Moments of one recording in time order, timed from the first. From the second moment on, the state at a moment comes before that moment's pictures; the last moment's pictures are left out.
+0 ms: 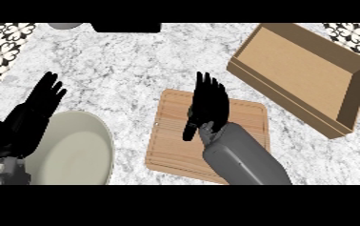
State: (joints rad) left arm -0.03 0.40 0.04 -1.59 0.39 0.04 0.20; right arm -0.60 -0.01 0.57 -1.31 0.73 0.07 1.13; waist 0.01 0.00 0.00
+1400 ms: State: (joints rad) left arm -0.03 0.34 0.07 -1.65 0.32 0.03 0.26; right arm -0.63 -0.01 0.60 -1.07 0.65 0.00 1.10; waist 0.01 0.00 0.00
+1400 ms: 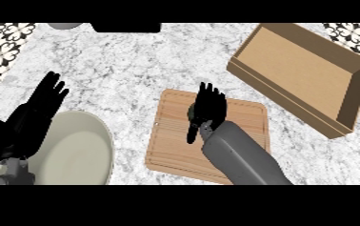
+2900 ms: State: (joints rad) left arm -0.01 0.29 0.13 -1.69 0.29 -0.03 0.28; right arm -0.61 -0.29 0.66 -1.14 0.67 0.16 0.39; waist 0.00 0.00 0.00
